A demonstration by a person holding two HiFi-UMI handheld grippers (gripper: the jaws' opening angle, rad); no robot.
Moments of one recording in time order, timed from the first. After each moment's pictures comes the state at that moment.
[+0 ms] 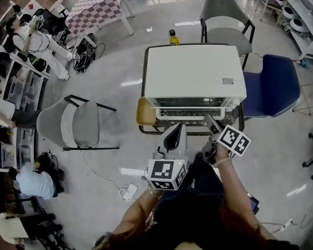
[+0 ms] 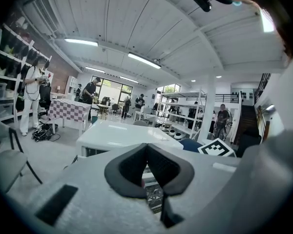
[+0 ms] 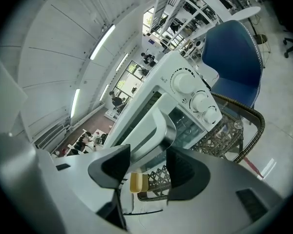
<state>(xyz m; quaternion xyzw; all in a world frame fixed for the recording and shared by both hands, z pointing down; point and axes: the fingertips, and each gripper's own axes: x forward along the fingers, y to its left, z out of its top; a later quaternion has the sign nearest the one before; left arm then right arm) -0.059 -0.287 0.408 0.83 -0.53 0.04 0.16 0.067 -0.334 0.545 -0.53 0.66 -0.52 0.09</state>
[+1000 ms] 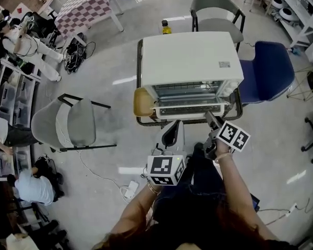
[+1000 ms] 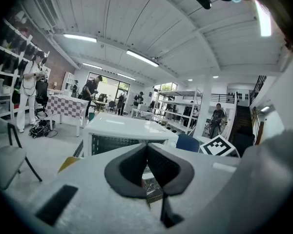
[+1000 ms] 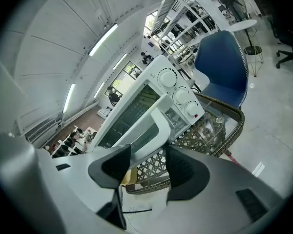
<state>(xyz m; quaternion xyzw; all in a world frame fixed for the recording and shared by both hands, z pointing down) -0.083 -0.248 0.438 0.84 -0.51 0.04 0.17 0.063 -0.282 0.571 -0.58 0.65 -0.50 0.06</state>
